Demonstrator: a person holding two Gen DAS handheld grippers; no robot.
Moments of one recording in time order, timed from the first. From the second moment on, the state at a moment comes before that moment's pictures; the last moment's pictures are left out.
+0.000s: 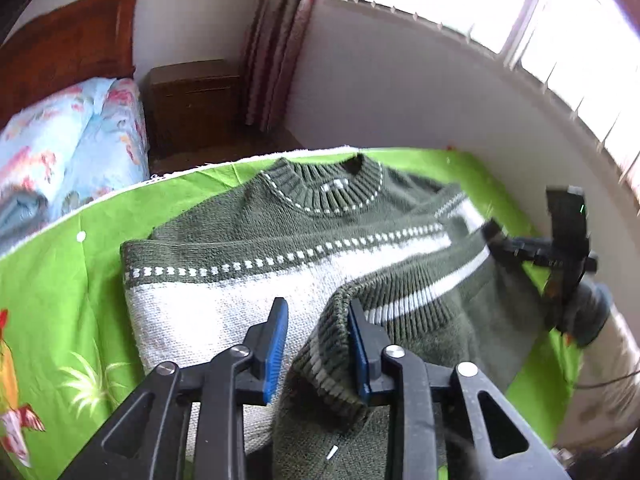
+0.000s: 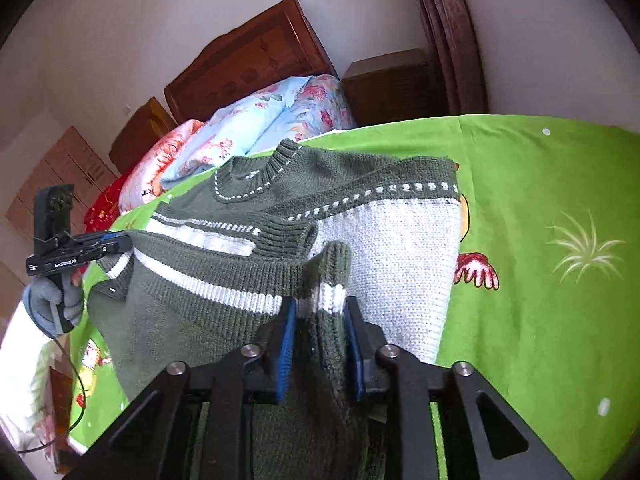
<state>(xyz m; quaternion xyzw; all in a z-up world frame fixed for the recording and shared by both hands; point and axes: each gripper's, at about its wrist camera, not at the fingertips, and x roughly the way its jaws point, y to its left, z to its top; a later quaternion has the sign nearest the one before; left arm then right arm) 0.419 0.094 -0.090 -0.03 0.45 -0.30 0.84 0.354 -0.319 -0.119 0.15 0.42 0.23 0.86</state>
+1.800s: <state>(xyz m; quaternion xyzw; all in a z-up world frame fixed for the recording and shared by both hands) 0.375 0.111 -0.074 -0.10 0.44 -0.25 0.86 0.349 -0.314 -0.124 0.13 0.41 0.23 0.87</state>
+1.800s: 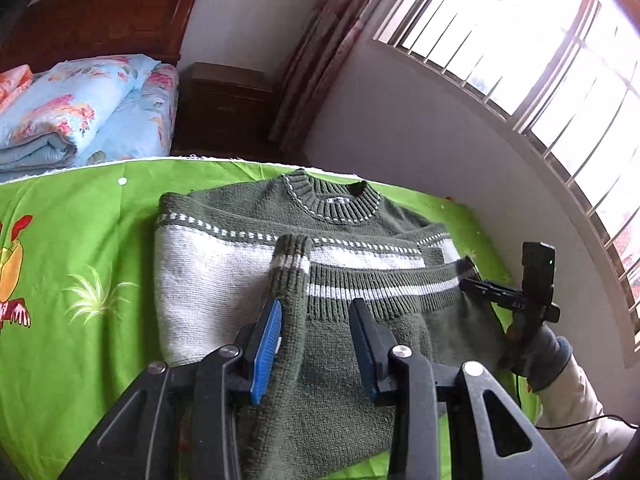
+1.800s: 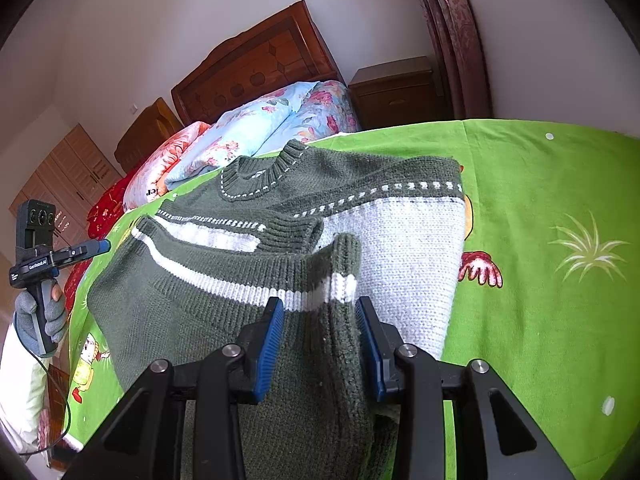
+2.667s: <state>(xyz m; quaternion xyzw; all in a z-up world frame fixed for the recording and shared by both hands) 0.412 0.157 -0.133 -0.28 0.49 -0.23 0.79 0.339 -0.333 -0.117 0.19 0.41 0.21 0.87</state>
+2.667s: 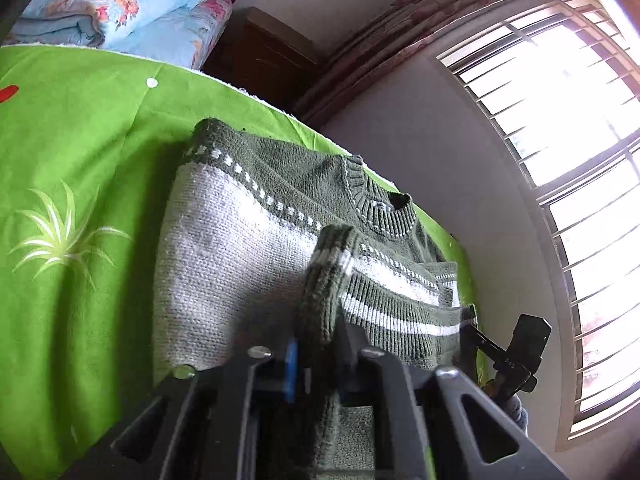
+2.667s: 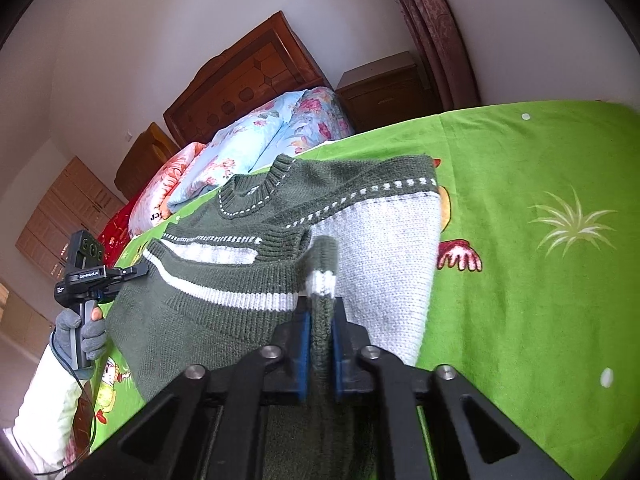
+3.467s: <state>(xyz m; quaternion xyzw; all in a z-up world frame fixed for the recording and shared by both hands) 0.490 0.158 -0.115 -0.23 0.44 -0.16 0.85 0.428 -0.317 -0.077 0.11 0.39 0.14 0.90</state>
